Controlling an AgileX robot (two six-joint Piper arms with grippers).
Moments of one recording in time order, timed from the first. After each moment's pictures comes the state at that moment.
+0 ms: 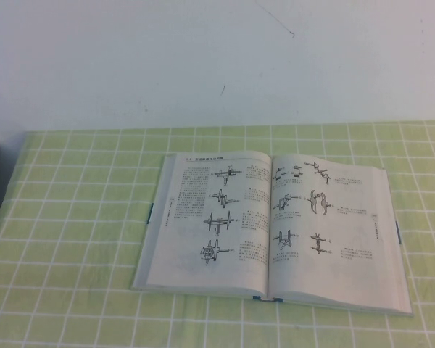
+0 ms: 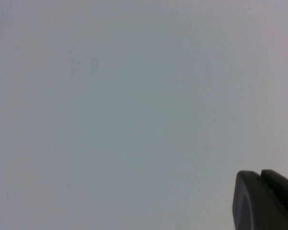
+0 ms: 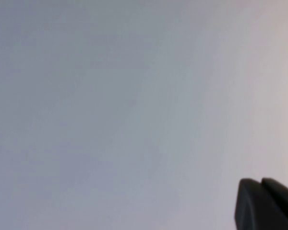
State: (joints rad) right arm -0.05 -0.01 0.03 0.04 -0.62 -0.13; left arm 0.02 -0.01 0.02 -0.02 -0.33 -0.04
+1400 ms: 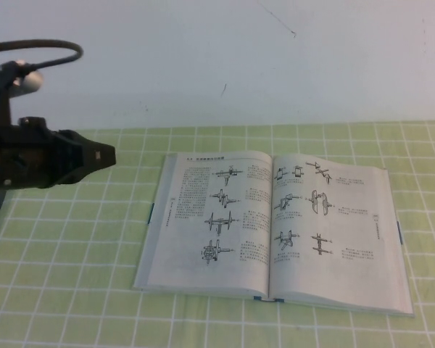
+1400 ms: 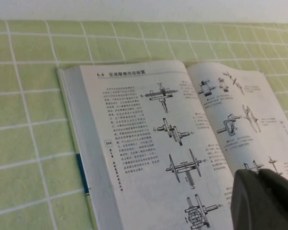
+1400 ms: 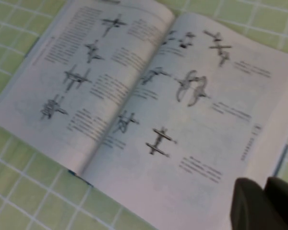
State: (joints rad) right arm -0.03 1.17 -0.86 0.68 0.80 -0.72; left arm 0.00 1.35 -0.92 -1.17 0.73 0.94
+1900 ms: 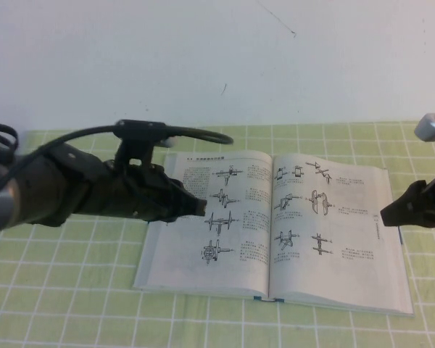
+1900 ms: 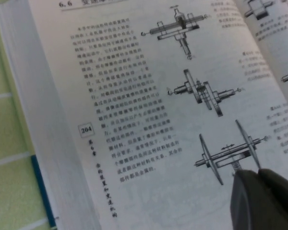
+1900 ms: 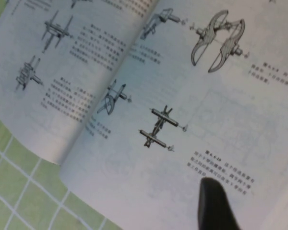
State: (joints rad) right arm -0.03 1.67 -0.98 0.86 0.82 -0.94; left arm -0.35 1.71 -1.00 -1.15 0.37 0.97
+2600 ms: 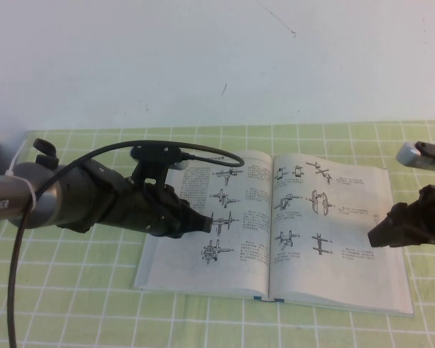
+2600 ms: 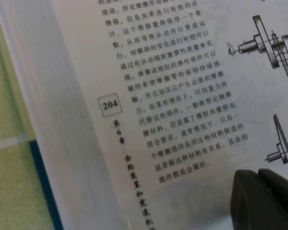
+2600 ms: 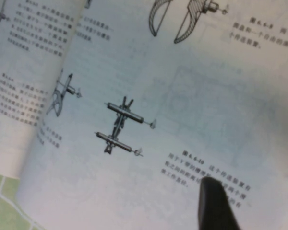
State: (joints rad) right arm -0.03 1.86 -0.99 0.92 0.78 -0.94; left arm -0.37 1.90 -1.05 -1.16 0.33 1.00
